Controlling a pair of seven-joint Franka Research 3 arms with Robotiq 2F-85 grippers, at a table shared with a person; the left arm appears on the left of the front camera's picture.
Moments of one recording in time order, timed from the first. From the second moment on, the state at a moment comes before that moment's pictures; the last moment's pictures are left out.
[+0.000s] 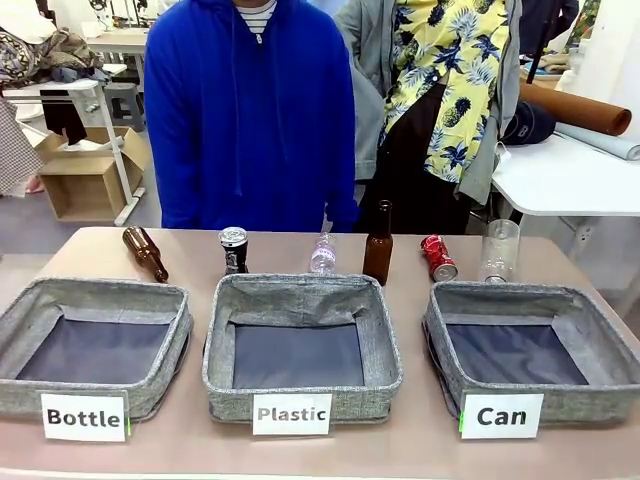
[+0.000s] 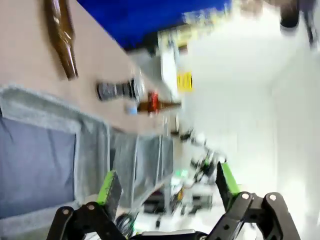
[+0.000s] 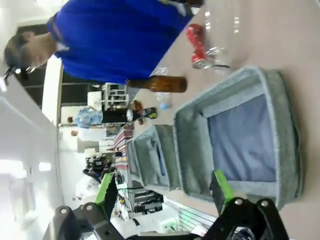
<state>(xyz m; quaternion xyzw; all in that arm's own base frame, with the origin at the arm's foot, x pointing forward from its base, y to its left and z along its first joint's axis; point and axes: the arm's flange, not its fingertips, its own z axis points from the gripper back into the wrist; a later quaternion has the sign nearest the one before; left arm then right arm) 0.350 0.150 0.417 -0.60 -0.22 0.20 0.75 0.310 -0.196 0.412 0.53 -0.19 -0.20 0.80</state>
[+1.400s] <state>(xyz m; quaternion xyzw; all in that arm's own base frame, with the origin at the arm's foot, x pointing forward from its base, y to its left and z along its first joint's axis) 0.483 0.055 0.431 -0.44 -0.26 -0.16 0.84 0.298 -0.194 0.423 0.54 -0.18 -0.19 0.80</state>
